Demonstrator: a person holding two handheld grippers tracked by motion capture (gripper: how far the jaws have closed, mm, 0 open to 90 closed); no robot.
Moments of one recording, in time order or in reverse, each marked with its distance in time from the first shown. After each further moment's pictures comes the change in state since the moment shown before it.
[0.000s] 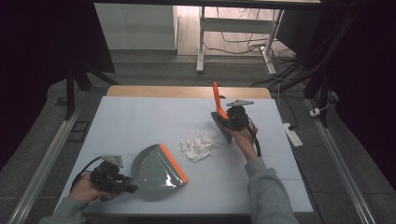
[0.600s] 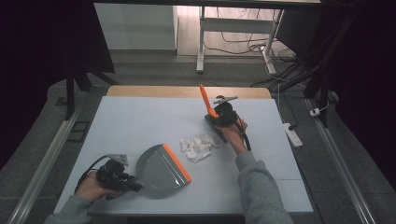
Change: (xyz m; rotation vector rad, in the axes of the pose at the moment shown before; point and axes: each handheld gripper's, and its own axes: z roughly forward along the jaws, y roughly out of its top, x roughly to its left) left arm 0.005 0.008 0.010 0.004 -0.018 -0.015; right arm 0.019 0.017 0.036 0.134 -0.019 -0.044
